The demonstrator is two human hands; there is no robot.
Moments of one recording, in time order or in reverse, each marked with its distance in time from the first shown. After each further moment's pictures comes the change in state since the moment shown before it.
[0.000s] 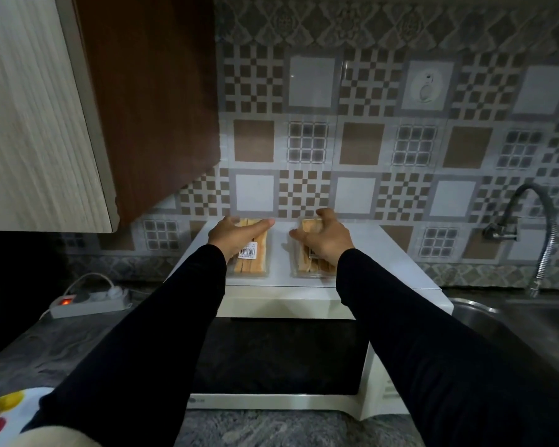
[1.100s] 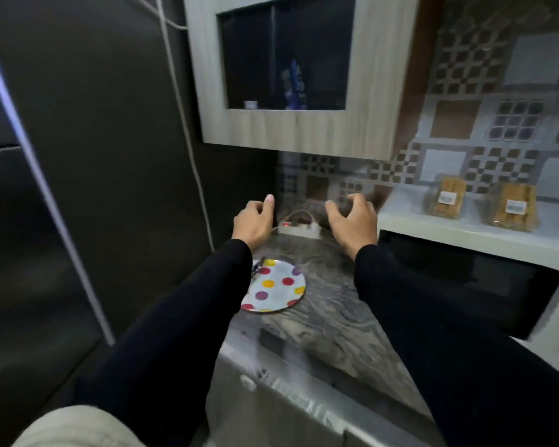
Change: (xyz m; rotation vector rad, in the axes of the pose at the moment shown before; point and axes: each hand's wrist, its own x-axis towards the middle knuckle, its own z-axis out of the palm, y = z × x) left_hand -0.302 -0.118 -0.268 0.350 0.584 0.001; right_hand -0.304 -0.147 0.173 0.126 -0.171 -0.315
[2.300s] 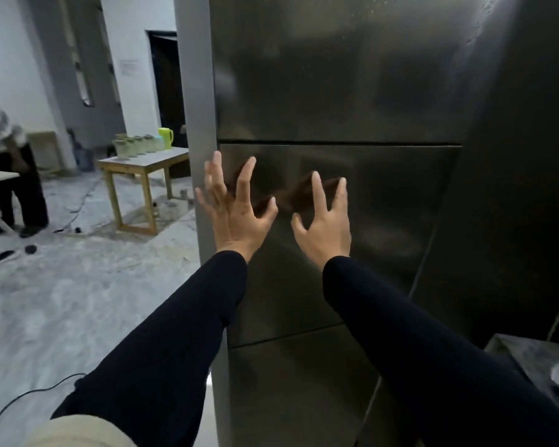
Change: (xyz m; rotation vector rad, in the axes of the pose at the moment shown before) left_hand -0.295 -0.194 -0.365 1.084 1.280 -0.315; right_hand -0.339 -0.267 0.252 0.359 -0.805 -0.914
